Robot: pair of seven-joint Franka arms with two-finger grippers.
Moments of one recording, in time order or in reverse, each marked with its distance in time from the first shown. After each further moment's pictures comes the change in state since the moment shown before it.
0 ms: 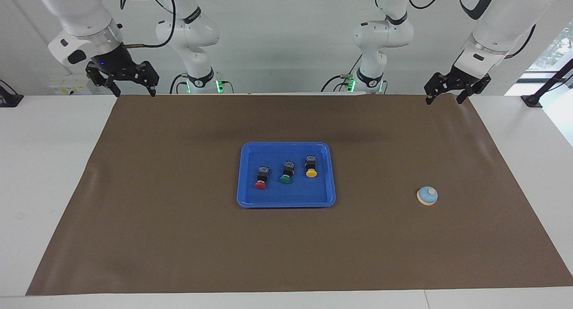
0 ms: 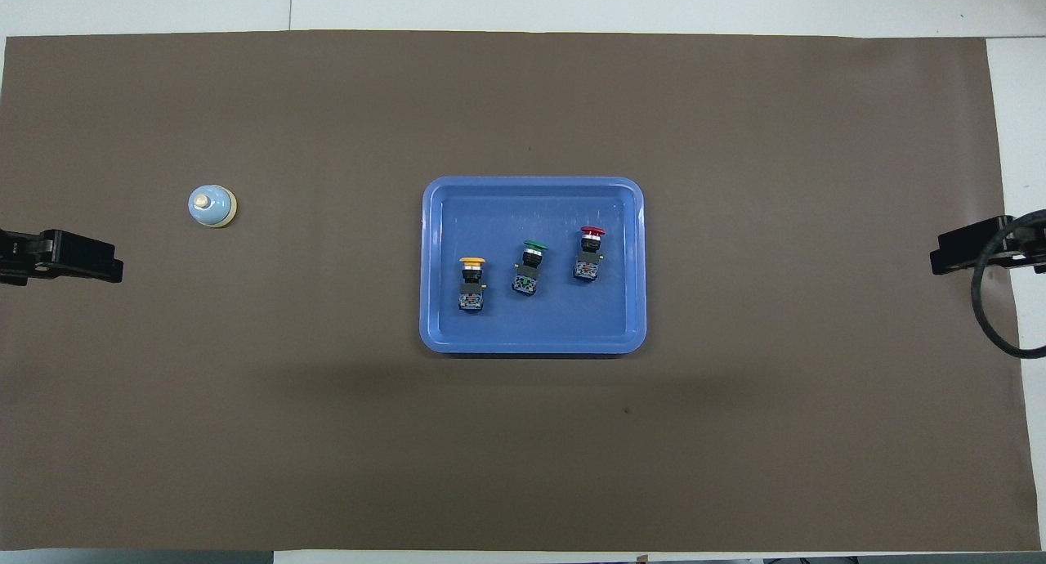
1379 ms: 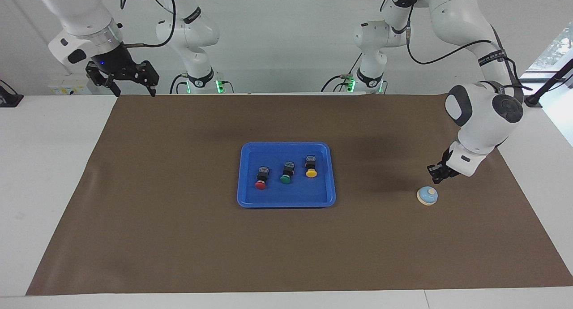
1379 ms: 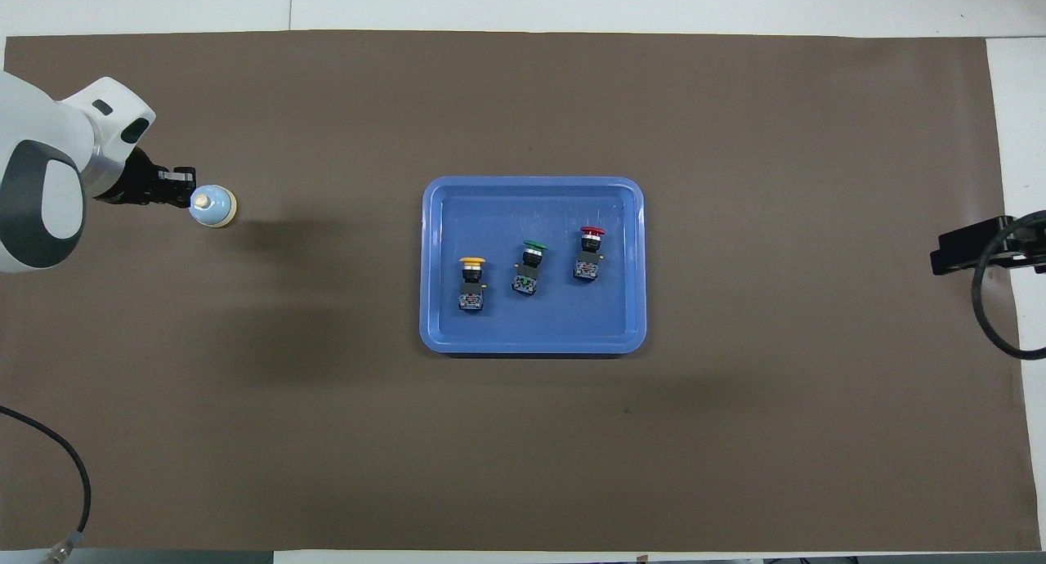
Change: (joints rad) left arm 0.046 0.417 0.011 -0.036 -0.001 0.467 -0.026; right arm 0.000 -0.001 0.000 0.000 0.000 0.000 0.000
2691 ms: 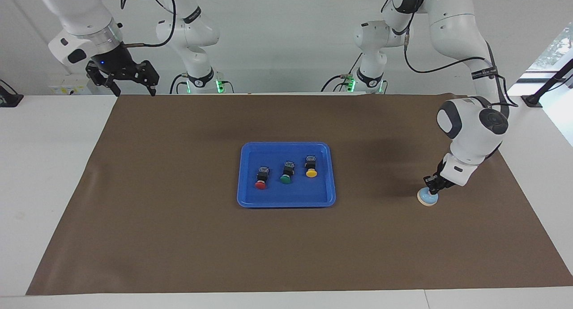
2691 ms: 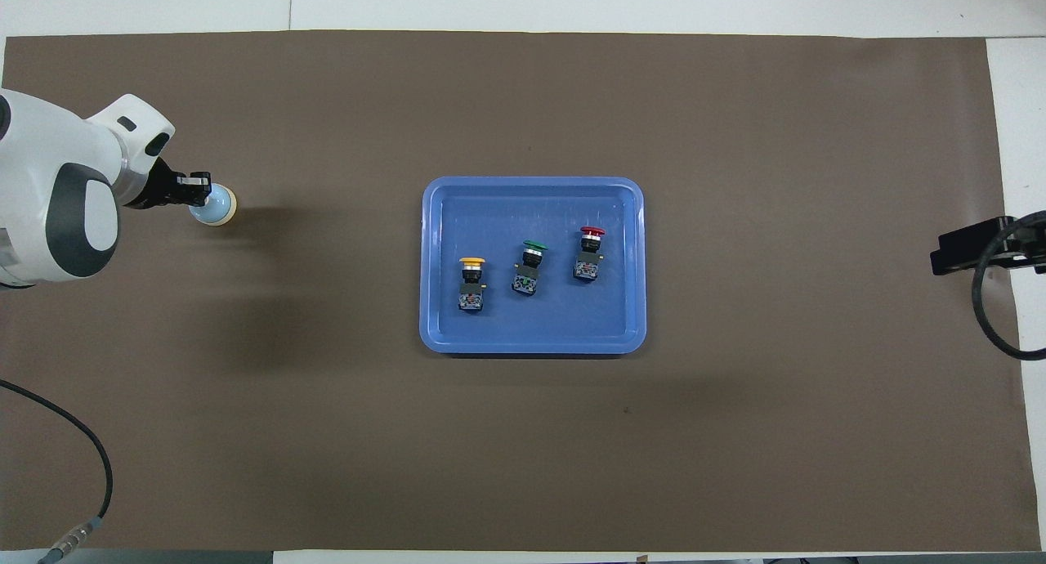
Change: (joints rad) left arm 0.012 0.060 0.001 -0.050 0.000 0.159 0.007; right arm 0.000 0.000 0.000 0.000 0.000 0.000 0.000
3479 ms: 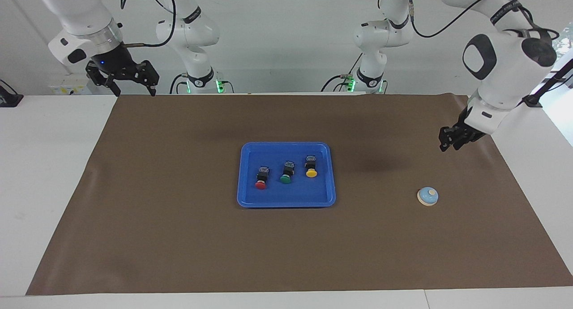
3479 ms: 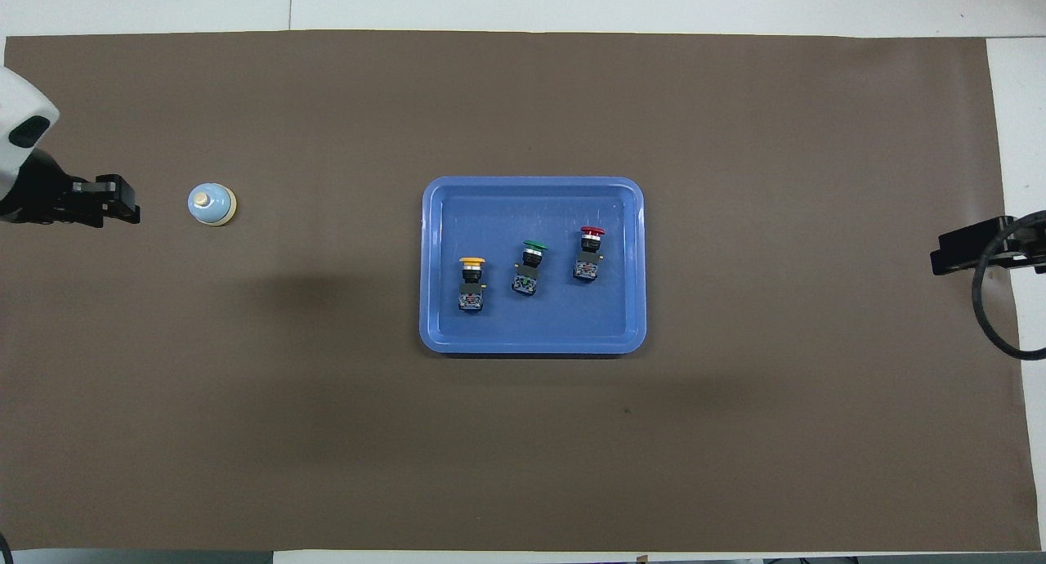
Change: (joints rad) left arm -0.002 -0.380 -0.004 0.085 0.000 -0.519 0.012; right arm 0.000 0.000 0.000 0.000 0.000 0.000 0.000
